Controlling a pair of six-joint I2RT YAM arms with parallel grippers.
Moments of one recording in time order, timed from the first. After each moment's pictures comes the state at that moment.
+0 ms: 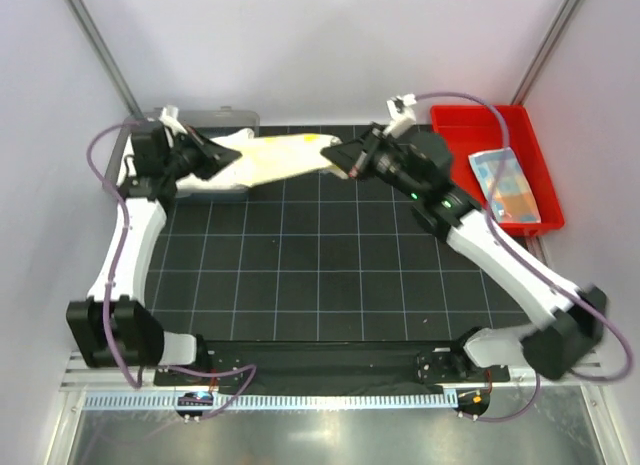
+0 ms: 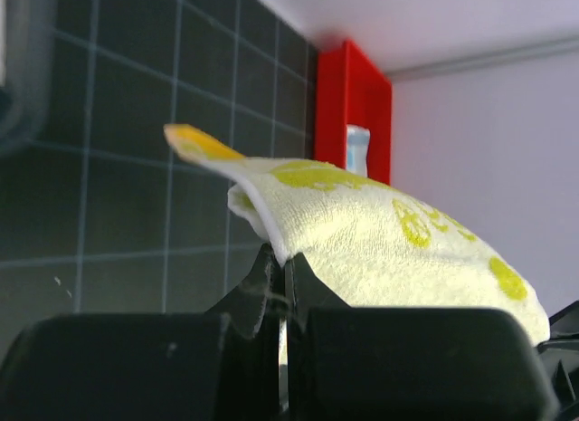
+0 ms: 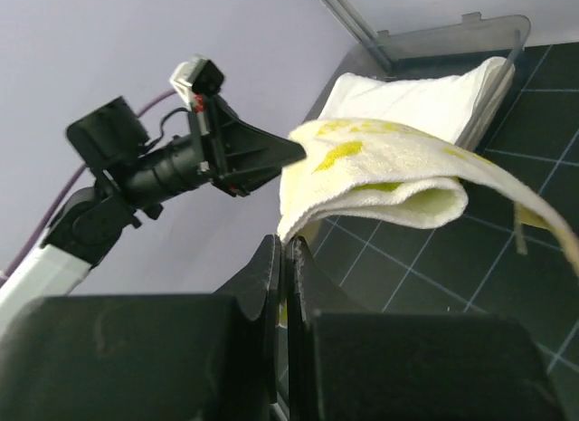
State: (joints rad) left arm 0.06 1.41 1.33 -0.33 0.56 -0.84; right arm 0.59 1.40 1.29 0.12 -0.24 0.80
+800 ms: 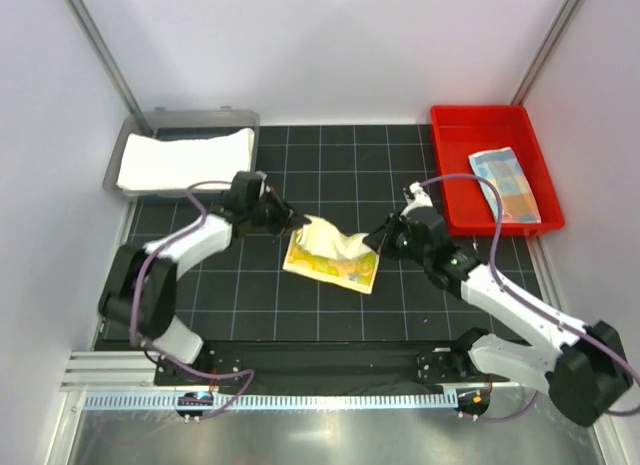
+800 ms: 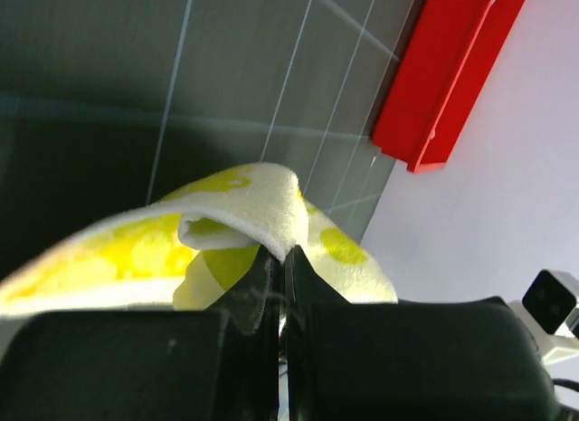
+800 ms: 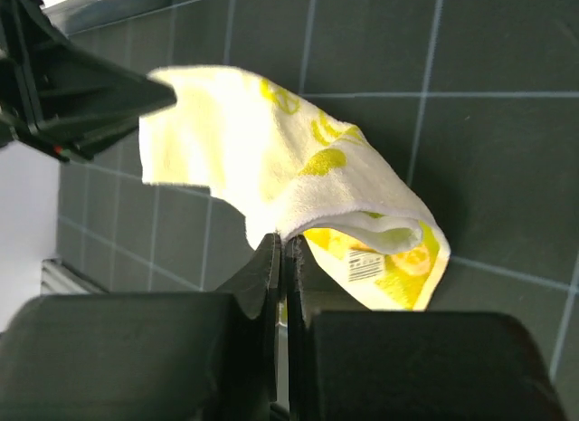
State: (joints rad) left arm -0.40 1.48 0.86 -0.06 0.41 -1.17; right arm 0.59 1.00 0.63 -0.13 -0.03 0.78
